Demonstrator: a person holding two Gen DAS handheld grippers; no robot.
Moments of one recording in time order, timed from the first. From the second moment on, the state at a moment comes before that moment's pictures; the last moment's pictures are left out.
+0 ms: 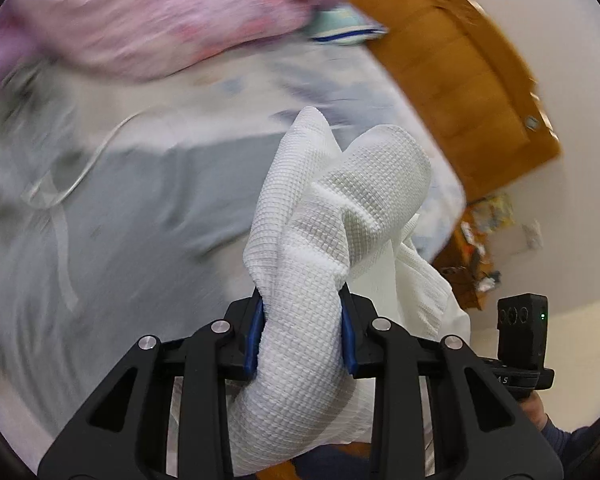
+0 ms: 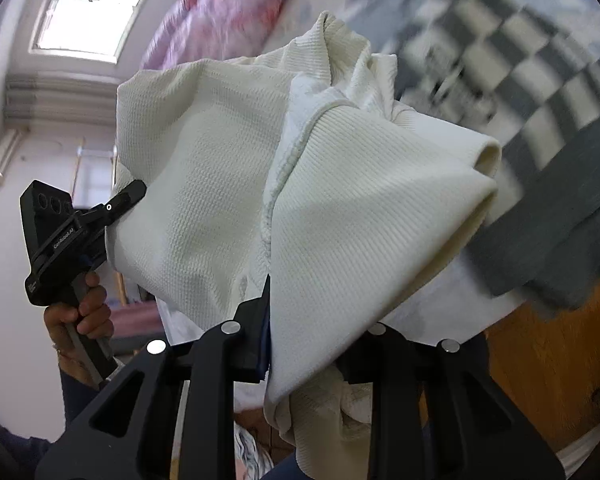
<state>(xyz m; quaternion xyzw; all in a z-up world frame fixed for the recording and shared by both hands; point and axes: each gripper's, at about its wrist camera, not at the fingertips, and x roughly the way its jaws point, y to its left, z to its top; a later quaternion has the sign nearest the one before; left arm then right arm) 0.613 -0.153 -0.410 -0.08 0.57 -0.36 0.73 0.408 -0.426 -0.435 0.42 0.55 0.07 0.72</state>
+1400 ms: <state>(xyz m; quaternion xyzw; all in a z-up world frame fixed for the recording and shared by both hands) 0.618 -0.386 -0.542 -0.05 0.66 -0.33 0.67 0.416 -0.531 -0.589 0.09 0.65 0.00 0.75</state>
